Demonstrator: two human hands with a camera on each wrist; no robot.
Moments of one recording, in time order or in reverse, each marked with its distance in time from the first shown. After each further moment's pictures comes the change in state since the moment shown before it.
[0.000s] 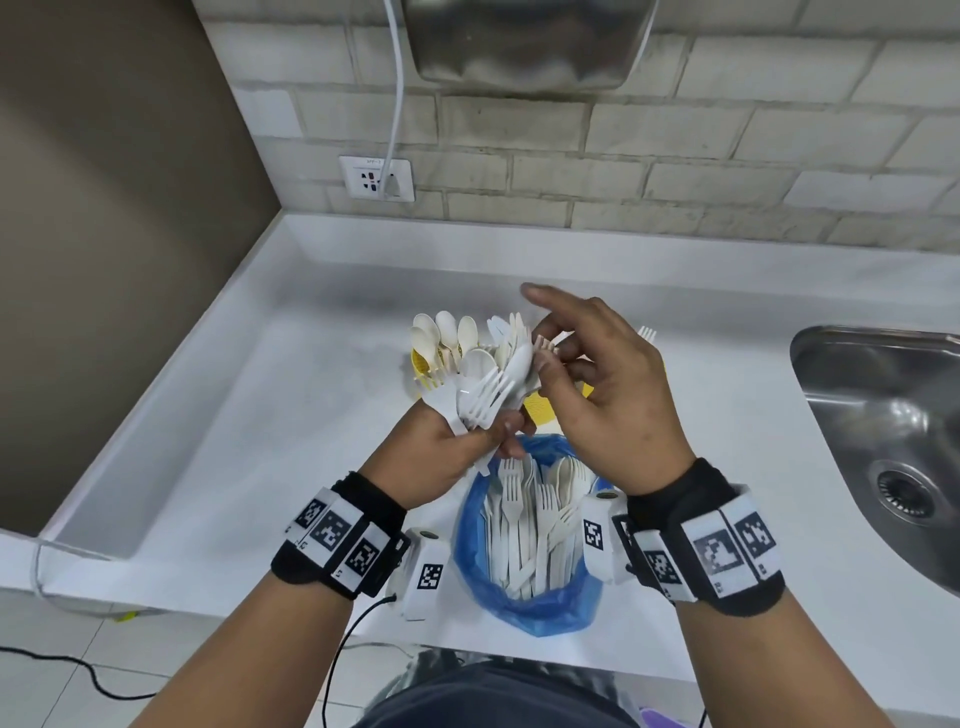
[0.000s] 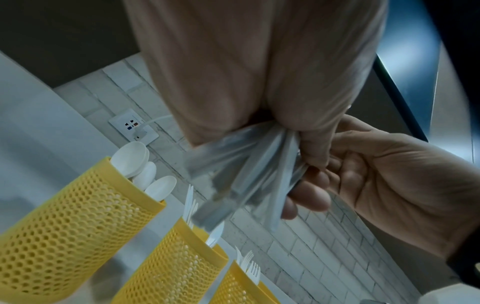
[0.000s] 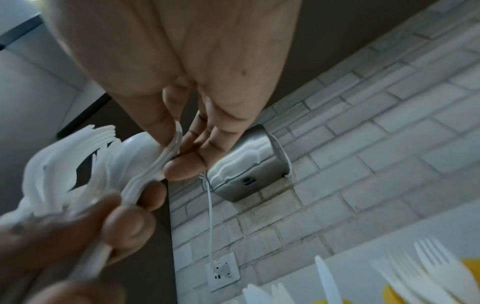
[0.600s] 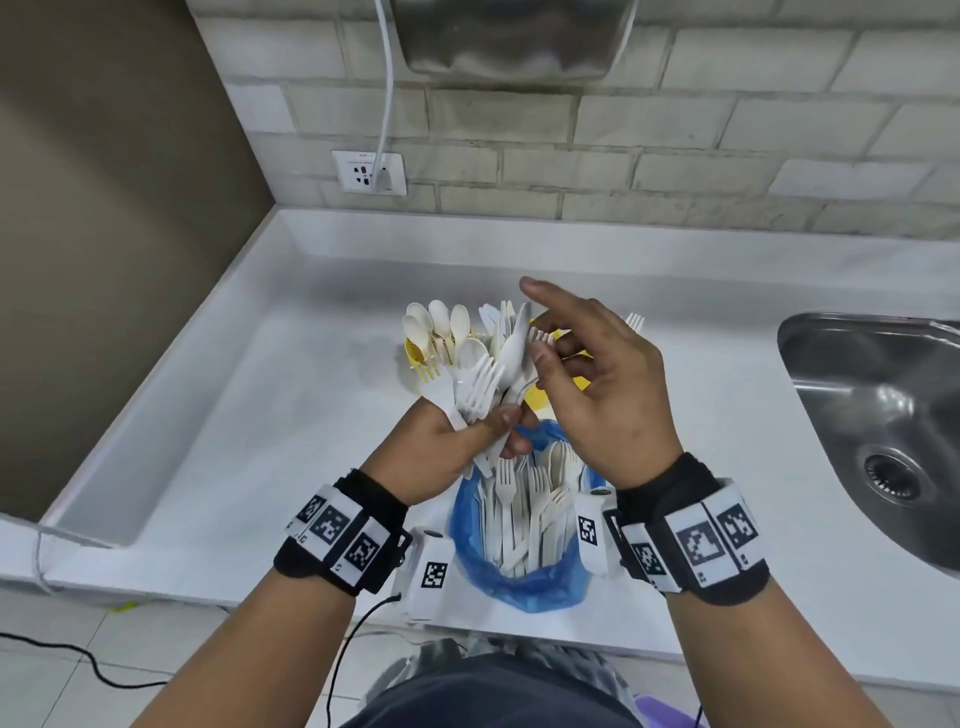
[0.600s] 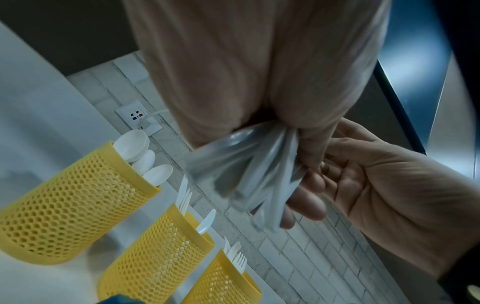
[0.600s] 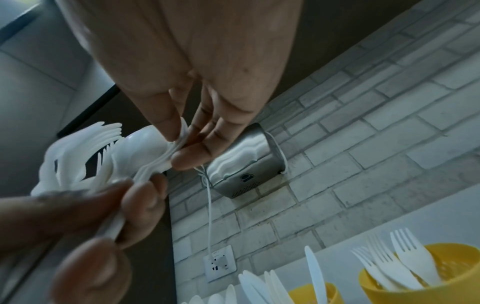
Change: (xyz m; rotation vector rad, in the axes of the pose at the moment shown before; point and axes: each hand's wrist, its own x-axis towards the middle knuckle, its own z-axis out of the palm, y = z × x) left_hand -0.014 0.009 0.015 -0.121 -0.018 -0.037; right_hand -0.017 -0.007 -0.002 -0.044 0.073 0.001
